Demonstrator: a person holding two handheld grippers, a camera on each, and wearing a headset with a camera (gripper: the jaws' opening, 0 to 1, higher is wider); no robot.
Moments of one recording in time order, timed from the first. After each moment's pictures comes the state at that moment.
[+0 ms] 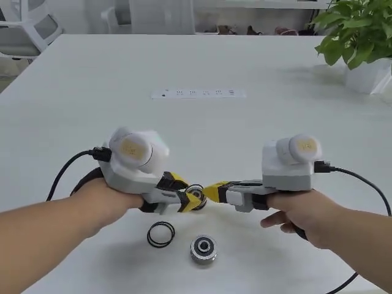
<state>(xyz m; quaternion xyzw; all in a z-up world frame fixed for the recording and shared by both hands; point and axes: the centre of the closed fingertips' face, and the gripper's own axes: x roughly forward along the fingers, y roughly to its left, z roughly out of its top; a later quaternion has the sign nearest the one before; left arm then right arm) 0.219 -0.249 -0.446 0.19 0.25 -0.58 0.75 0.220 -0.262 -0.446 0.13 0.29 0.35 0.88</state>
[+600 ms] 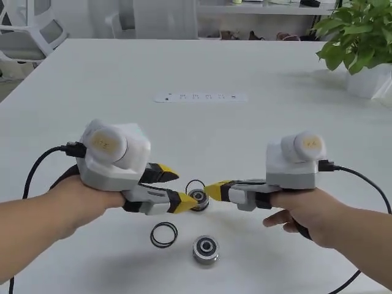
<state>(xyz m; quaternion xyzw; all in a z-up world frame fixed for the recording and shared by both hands) 0.208 -0.228 -0.411 0.17 0.22 -0.59 0.76 0.216 -0.259 -0.432 0.14 0.28 0.36 0.88</state>
